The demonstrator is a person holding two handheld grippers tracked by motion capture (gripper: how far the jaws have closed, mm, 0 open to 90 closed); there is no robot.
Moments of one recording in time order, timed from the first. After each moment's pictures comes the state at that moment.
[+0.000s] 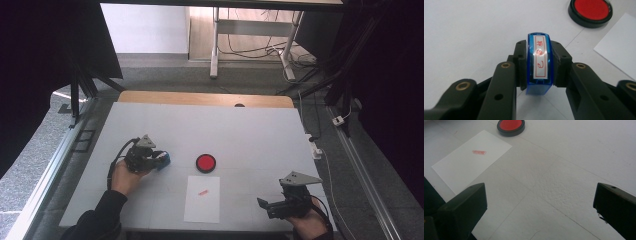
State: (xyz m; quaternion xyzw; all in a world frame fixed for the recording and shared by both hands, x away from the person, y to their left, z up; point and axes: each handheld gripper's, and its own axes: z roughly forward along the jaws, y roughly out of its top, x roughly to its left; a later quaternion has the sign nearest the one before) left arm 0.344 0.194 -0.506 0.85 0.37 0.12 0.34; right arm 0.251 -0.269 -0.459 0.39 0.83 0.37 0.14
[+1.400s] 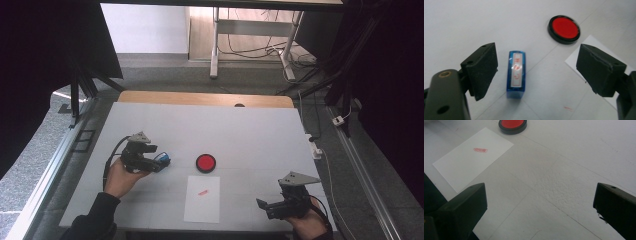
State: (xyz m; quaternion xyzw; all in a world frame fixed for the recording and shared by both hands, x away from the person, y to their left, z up) left arm 0.334 0.201 -0.480 0.82 0.39 0.07 0.41; right arm 0.251 -0.267 -0.459 0.38 0.84 0.36 0.14
